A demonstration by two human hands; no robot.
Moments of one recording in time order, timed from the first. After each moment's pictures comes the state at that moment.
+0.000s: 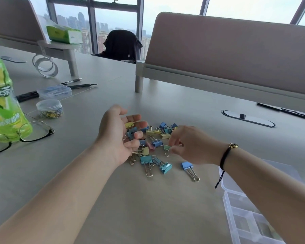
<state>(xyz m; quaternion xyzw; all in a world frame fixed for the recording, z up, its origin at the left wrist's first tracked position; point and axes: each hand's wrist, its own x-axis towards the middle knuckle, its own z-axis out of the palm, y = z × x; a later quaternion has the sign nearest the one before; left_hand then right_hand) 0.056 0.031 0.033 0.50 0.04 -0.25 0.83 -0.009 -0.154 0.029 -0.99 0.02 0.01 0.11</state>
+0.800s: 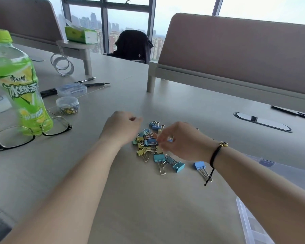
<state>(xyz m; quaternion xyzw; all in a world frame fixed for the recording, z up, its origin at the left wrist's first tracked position) 0.091 0.055 0.013 0.89 -0.11 0.03 0.44 0.011 -0.109 0.030 -0.99 -0.02 -0.02 0.16</state>
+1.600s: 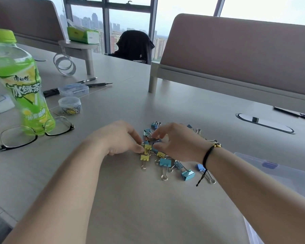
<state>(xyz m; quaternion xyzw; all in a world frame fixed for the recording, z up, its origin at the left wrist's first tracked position) 0.078 0.081 0.027 0.93 -0.17 -0.14 0.30 0.018 -0.094 0.029 -0.99 -0.02 -0.01 0.17</state>
